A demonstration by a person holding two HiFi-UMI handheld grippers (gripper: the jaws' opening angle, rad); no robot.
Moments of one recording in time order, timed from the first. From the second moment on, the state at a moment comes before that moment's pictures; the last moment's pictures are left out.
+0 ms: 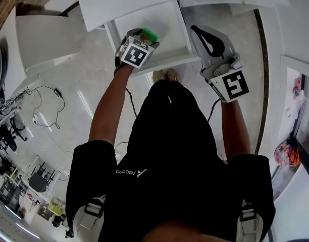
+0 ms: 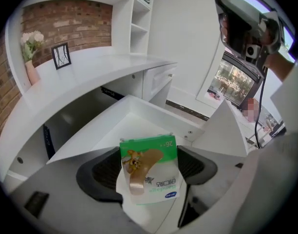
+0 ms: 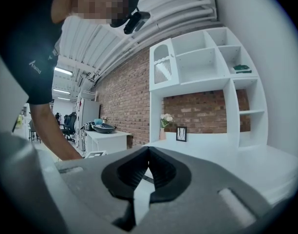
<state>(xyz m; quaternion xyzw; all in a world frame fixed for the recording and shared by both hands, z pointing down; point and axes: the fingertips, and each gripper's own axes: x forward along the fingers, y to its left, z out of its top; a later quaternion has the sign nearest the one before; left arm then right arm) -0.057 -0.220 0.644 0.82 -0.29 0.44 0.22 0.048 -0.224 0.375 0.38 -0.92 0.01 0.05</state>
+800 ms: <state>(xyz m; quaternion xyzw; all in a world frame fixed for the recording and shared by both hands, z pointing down) -0.038 -0.210 0.417 0.90 -0.38 0.18 0.13 0.027 -0.191 0.304 0.36 -0.93 -0.02 0.02</state>
